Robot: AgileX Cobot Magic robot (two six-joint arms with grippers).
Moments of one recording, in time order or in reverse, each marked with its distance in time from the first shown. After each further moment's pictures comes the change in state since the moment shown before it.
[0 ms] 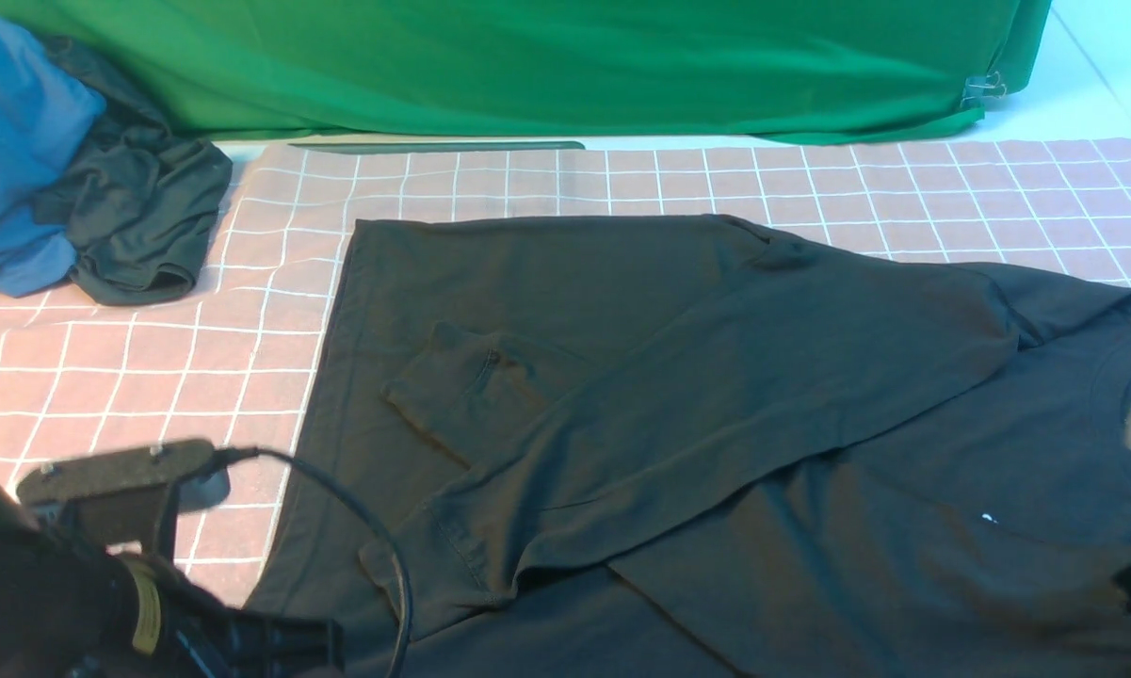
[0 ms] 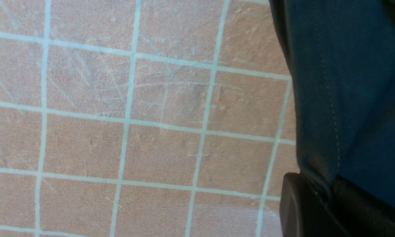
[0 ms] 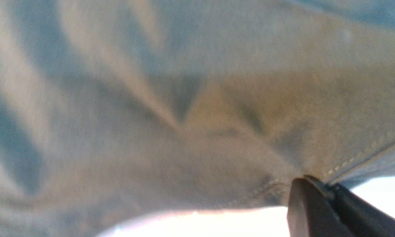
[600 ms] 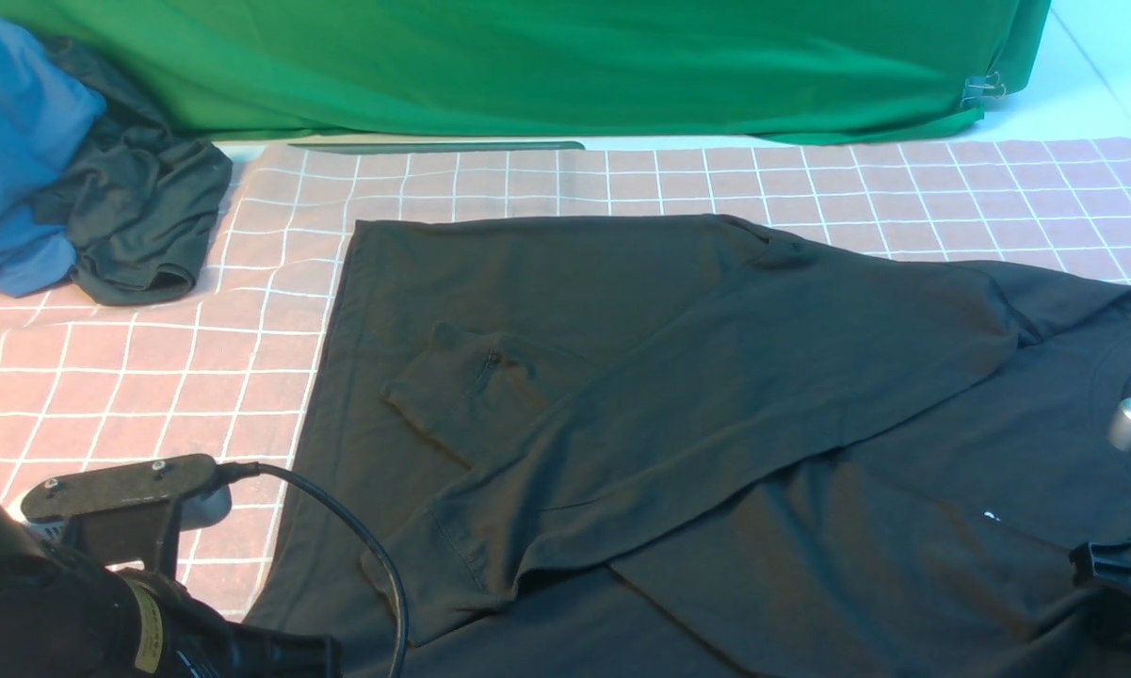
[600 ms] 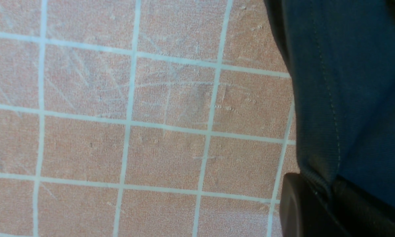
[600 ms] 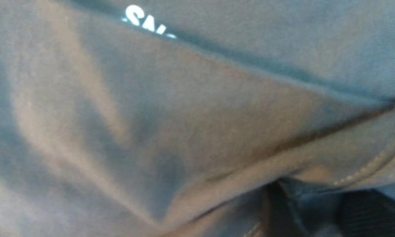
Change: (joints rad) right arm 0.003 0.180 0.065 0.052 -0.288 0.095; left arm 0.000 0.000 0.057 0.005 -0.051 0.000
